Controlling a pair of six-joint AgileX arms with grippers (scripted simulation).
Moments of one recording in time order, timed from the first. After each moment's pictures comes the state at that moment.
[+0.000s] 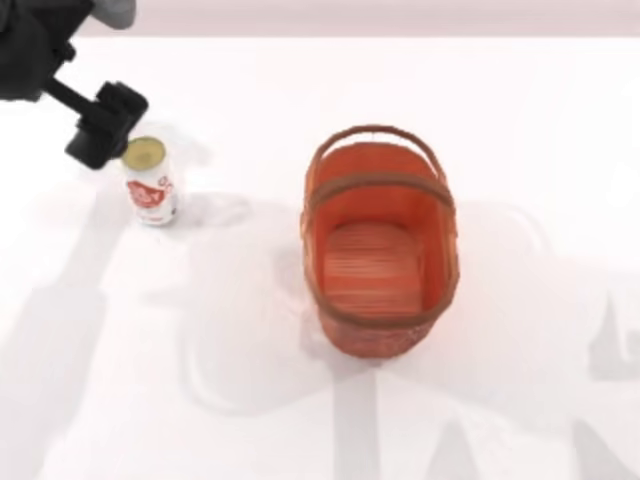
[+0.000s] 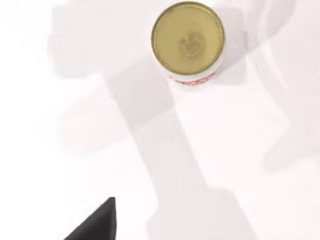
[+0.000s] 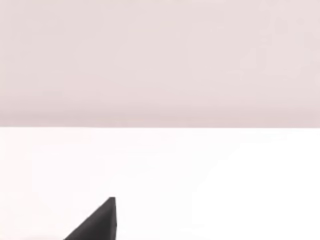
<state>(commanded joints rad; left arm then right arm) -0.20 1.67 1.57 -1.09 0.05 0.44 0.00 0.00 0.00 0.00 0.00 0.00</state>
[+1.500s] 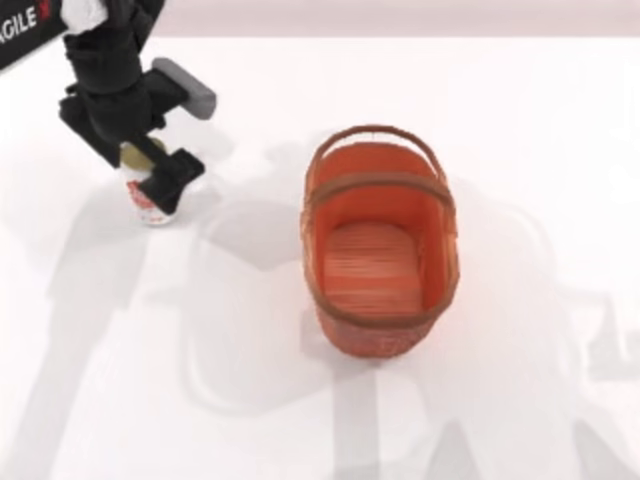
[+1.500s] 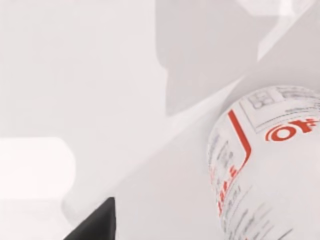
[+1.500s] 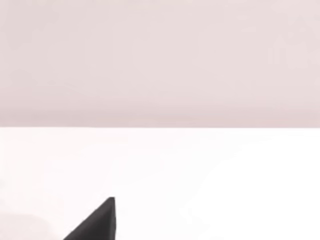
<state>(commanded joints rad) -0.20 2.41 2.05 -1.21 0.01 0.62 0.00 0.00 0.00 0.00 0.00 0.00</state>
